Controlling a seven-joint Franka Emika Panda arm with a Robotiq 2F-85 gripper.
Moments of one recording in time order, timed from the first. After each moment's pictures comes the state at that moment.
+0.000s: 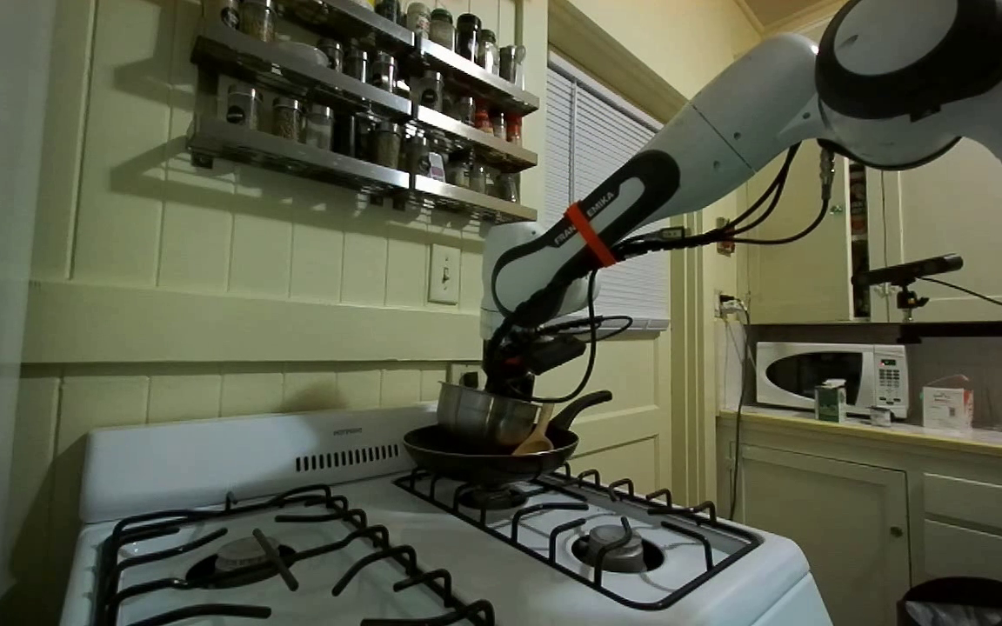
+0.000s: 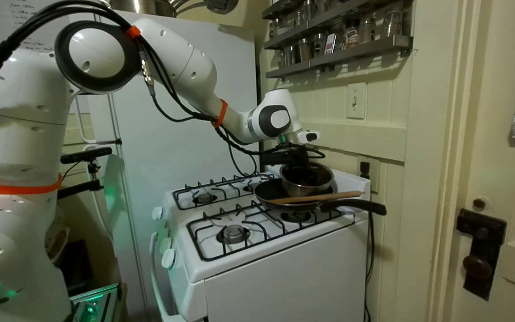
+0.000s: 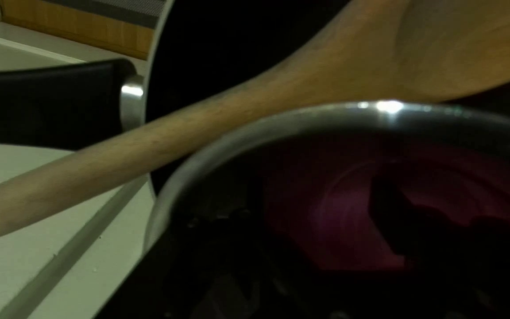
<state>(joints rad) 0.14 0.31 0.06 -1.83 -0.29 2.35 0.02</state>
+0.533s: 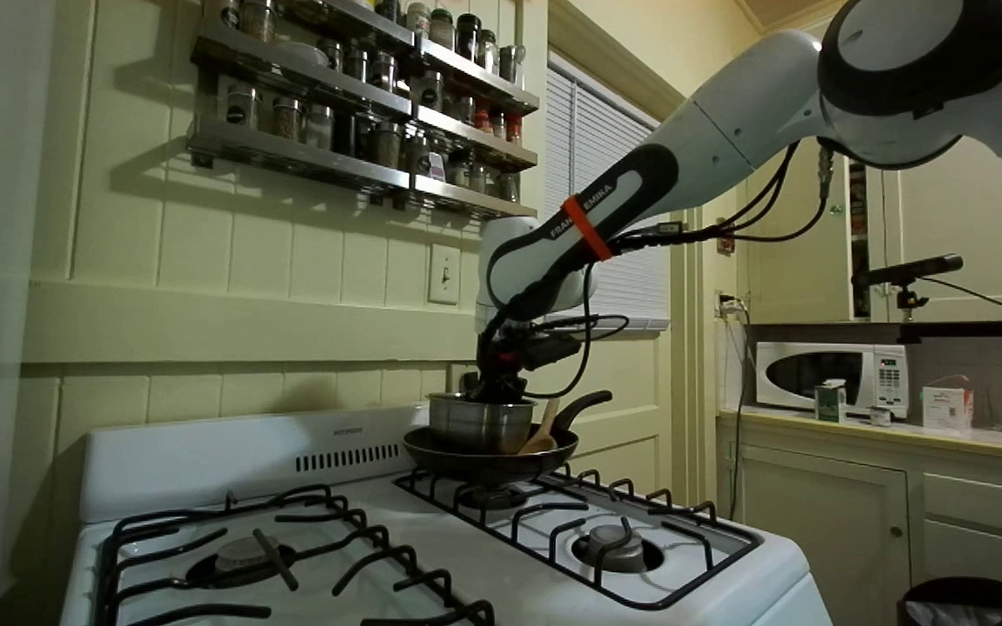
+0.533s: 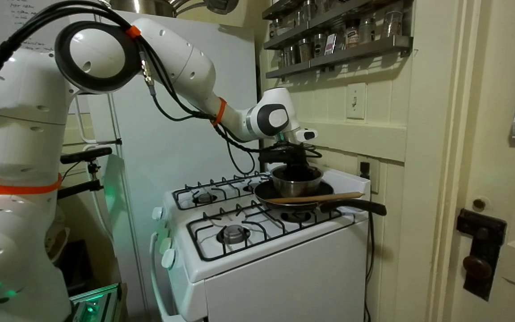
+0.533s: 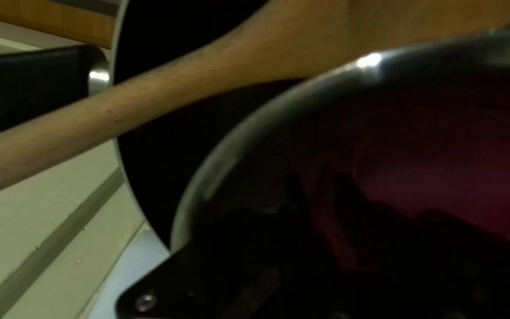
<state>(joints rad) 0.14 0.31 0.08 -1.83 -0.25 2.35 0.02</state>
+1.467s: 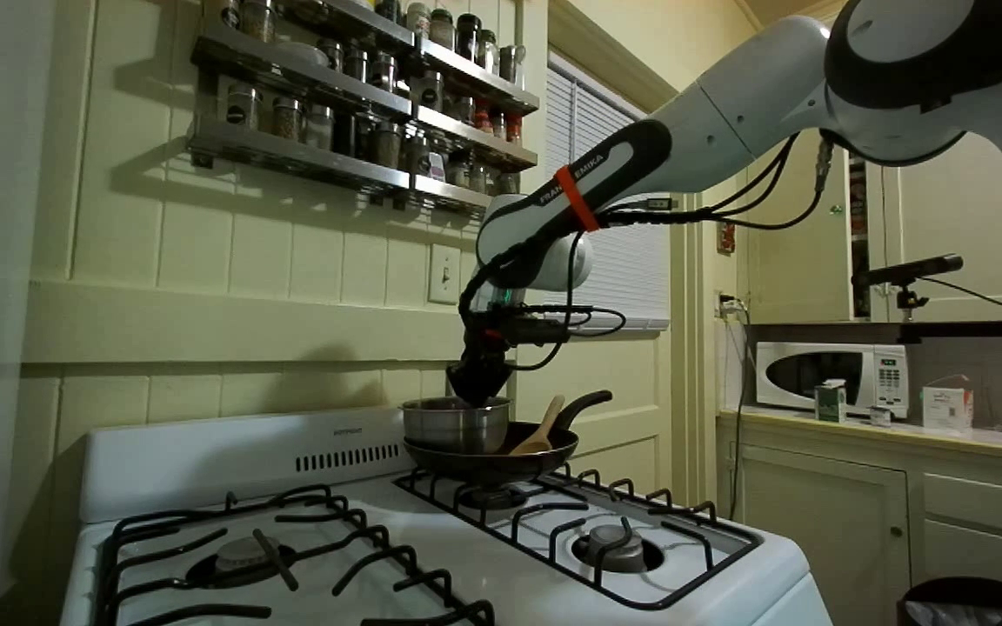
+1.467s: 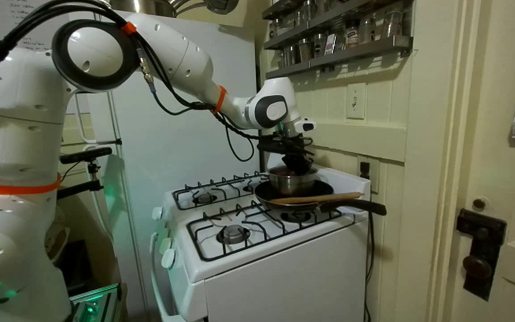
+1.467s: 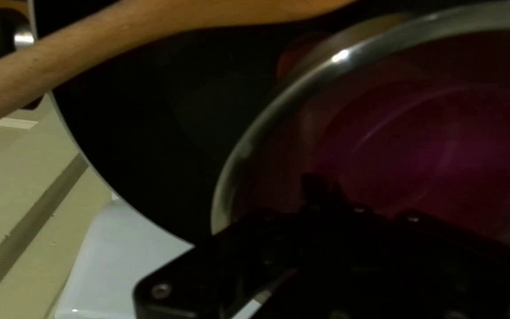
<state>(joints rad) 0.14 0.29 0.10 -1.78 -0.09 2.35 0.02</state>
